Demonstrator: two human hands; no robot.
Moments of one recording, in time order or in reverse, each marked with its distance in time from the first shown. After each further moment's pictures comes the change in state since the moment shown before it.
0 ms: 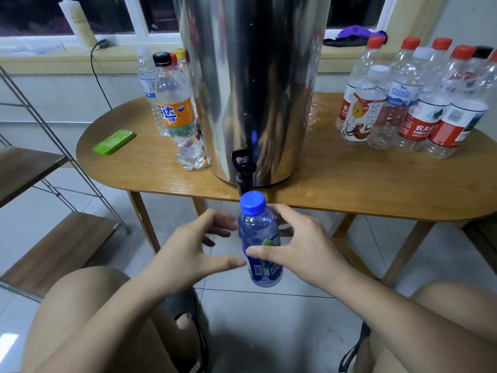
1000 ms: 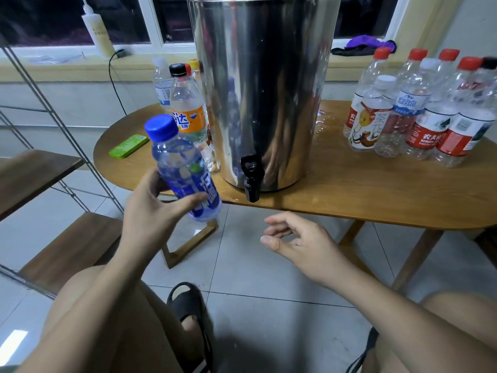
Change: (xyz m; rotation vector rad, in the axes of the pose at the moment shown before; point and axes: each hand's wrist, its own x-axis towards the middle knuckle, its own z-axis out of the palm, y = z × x) left_hand 0.016 0.001 -0.057 -0.070 0.593 -0.030; right_hand 0.010 0.030 0.008 0.190 -0.021 0.028
